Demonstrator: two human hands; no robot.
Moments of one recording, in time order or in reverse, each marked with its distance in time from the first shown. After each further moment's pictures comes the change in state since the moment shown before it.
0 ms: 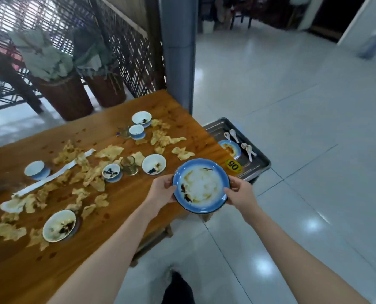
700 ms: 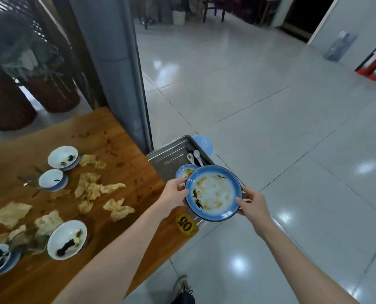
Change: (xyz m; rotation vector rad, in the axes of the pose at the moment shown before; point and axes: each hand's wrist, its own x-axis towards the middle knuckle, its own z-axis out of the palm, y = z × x) left_hand 0.221 0.111 0.214 0.106 -0.252 -0.033; right_hand 0.212 -0.004 -0.191 0.010 0.226 0.174
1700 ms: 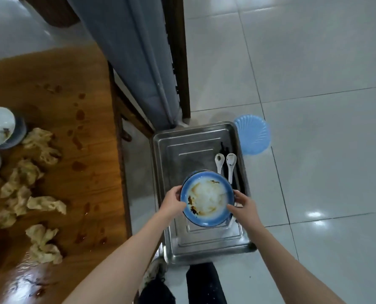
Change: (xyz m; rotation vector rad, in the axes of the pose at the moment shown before) left_hand 0.278 -0.081 0.041 -0.189 0.313 -0.601; right_hand 0.365 0.086 0.093 -0.392 -0.537 0.251
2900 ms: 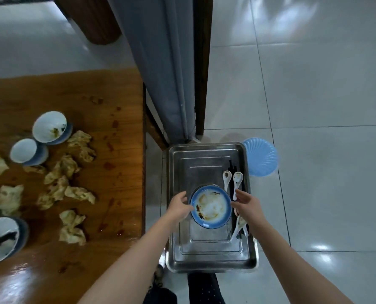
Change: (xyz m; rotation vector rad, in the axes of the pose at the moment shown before) left_hand -0.052 0.035 -0.019 -0.105 0.018 -0.065; right_hand 0.000 -0.068 -0.008 -0.038 -0.090 0.062
